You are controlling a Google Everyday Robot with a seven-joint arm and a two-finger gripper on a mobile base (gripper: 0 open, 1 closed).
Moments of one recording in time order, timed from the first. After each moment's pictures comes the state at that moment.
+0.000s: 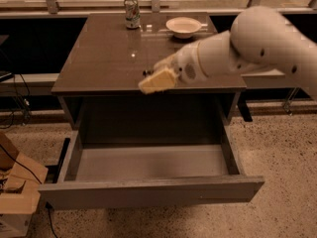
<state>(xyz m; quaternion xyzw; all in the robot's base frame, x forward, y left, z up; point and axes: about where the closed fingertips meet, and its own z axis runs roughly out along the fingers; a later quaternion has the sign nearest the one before) 0.598 -0.005 0.896 -0.45 0.75 0.26 0.41</state>
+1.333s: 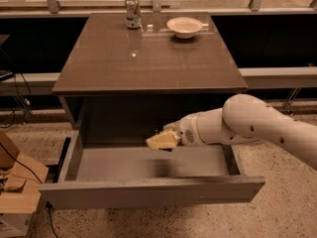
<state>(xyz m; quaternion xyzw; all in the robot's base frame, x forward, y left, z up) 0.538 -0.026 0.727 -0.33 0.83 0.30 0.33</state>
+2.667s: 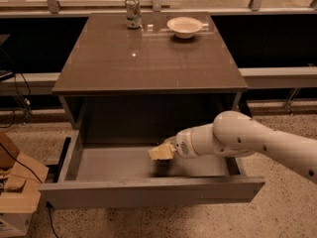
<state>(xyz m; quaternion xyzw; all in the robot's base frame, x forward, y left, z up) 0.539 -0.022 0.655 -0.30 0.85 0.31 0.29</state>
